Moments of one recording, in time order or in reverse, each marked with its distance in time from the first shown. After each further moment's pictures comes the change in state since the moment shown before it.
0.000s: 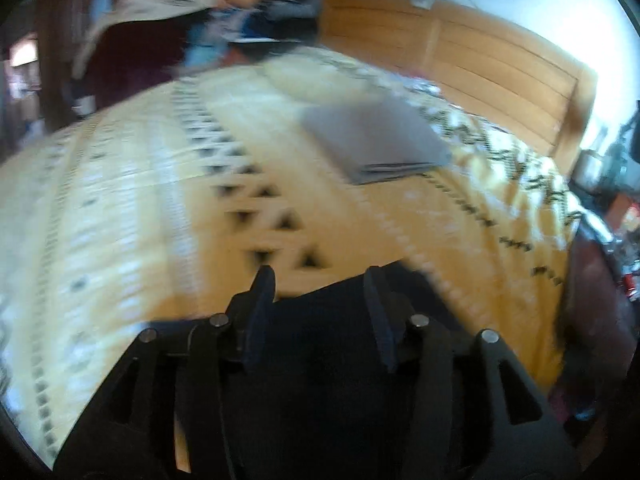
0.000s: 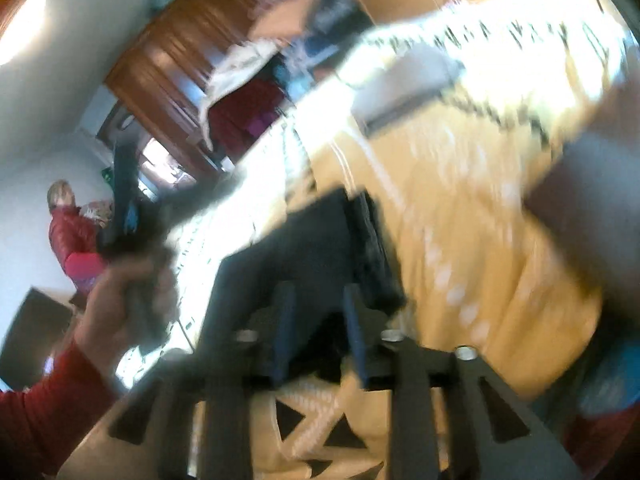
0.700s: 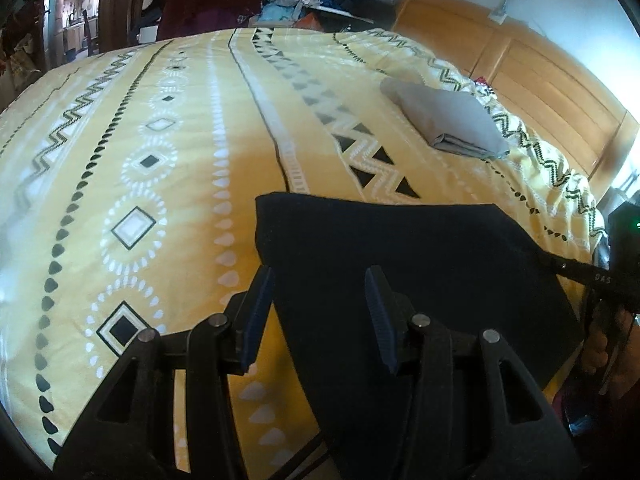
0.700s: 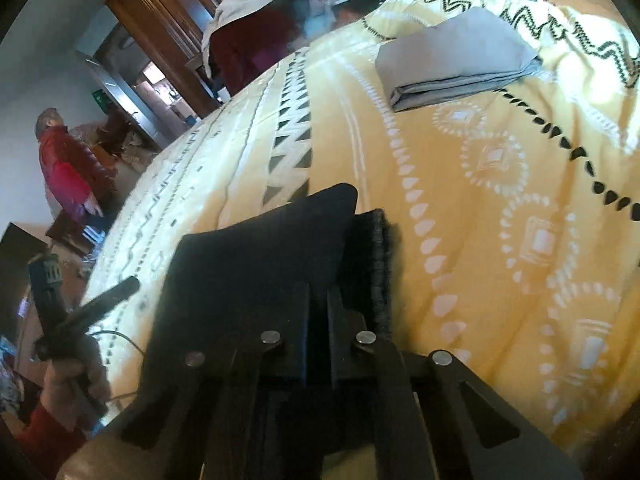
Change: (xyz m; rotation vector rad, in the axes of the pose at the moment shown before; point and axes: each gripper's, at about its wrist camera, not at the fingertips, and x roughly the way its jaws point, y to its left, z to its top) left arm -0.006 0.078 -0.080 -0.220 0.072 0.034; right arm 0.145 -0.005 0.071 -0.151 0.267 -0.058
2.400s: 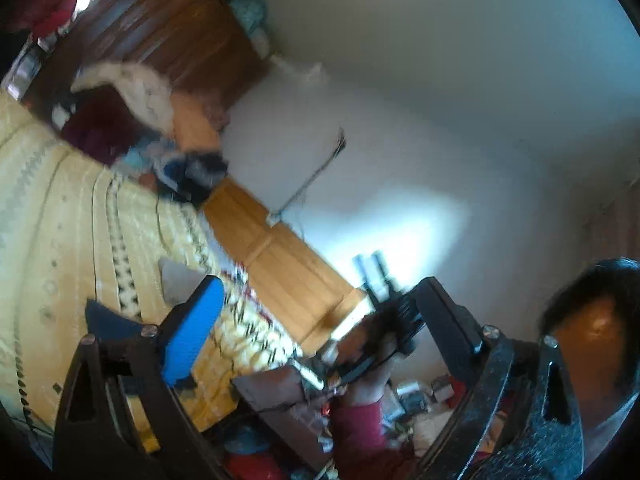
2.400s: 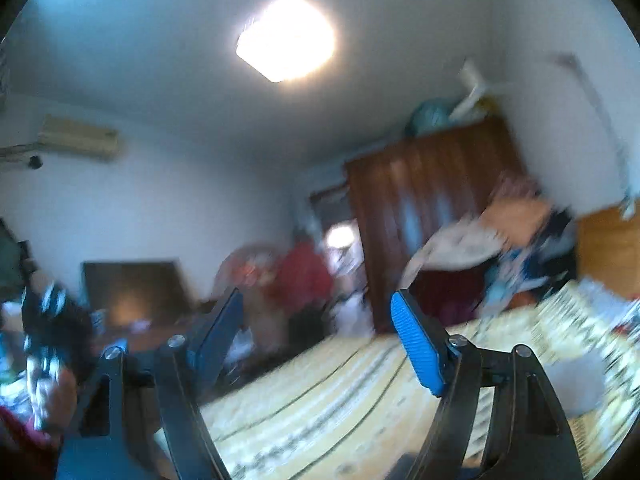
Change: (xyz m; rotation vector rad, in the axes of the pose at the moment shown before) left arm -0.507 -0.056 -0.055 -0.204 -0.557 -0.779; right arm -0.477 0.293 -0.023 -0.504 -0.871 0.466
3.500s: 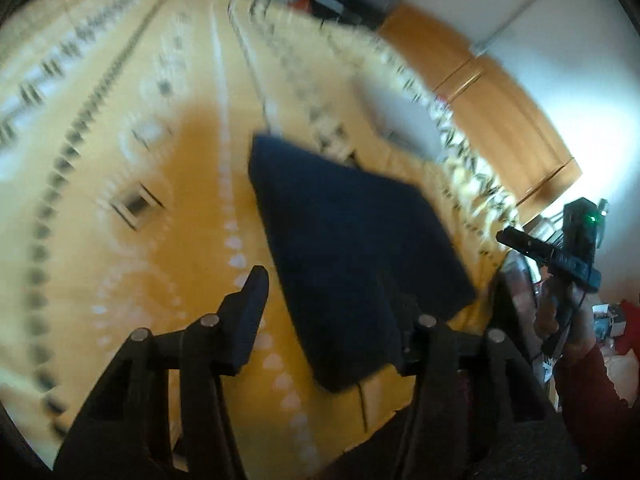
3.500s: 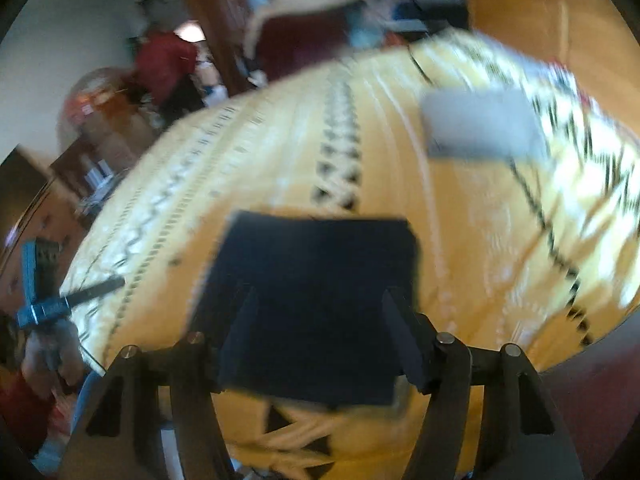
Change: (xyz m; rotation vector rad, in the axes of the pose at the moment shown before) left arm 0.203 0.346 -0.156 -0.084 0.584 0.573; right arm 0.108 -0.232 -0.349 0.308 0.952 -0.422
